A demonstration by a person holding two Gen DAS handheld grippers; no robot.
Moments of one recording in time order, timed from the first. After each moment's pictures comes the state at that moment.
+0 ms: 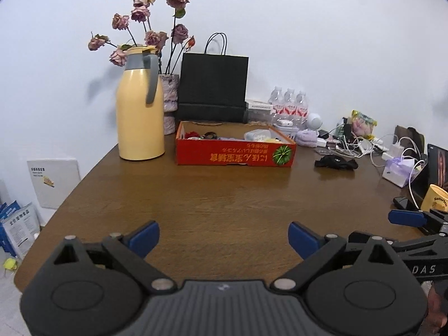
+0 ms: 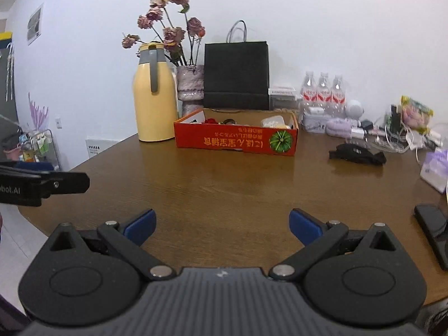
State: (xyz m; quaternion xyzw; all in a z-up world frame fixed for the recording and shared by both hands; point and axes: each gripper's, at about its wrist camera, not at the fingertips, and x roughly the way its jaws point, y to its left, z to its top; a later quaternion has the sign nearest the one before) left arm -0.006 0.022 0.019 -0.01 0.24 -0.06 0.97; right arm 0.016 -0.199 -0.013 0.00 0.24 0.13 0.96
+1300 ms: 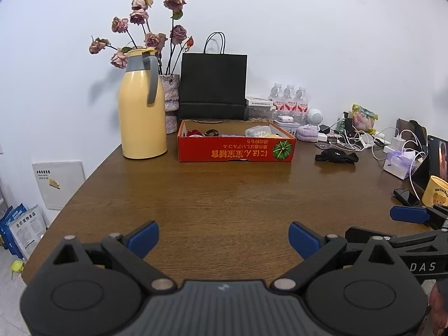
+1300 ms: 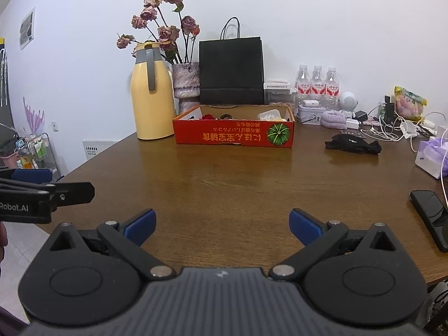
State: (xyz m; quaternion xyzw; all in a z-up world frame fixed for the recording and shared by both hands) left arm -0.023 0.019 0.020 0.00 0.24 -0.06 0.97; right arm -0.002 -0.194 -0.010 0.00 0.24 0.13 0.96
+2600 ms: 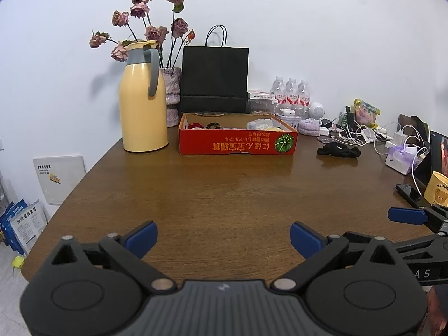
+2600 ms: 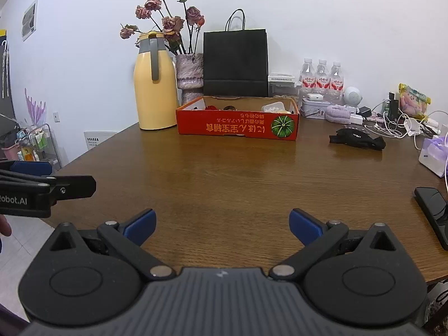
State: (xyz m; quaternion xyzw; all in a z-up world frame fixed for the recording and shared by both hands) left arm -0.018 0.023 0.014 0.00 0.25 -0.06 0.97; right arm 0.001 -0.193 -0.018 -0.01 0.25 0.14 0.96
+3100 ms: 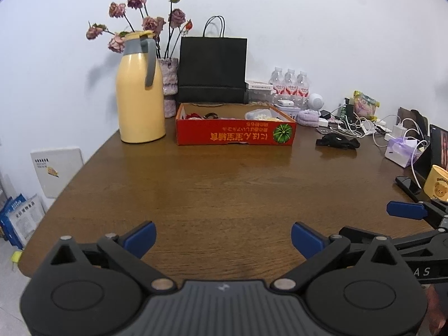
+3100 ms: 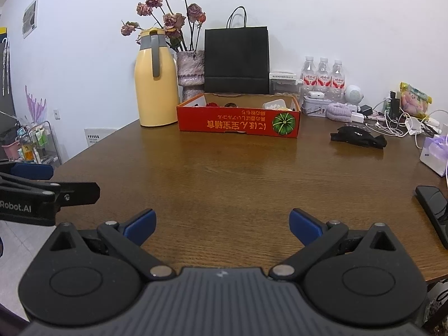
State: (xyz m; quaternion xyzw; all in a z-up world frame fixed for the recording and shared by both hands) left arm -0.015 0.021 0.007 0.00 0.27 -0.06 0.96; right arm 0.001 -0.192 -0.020 -0.01 0.25 0.14 0.96
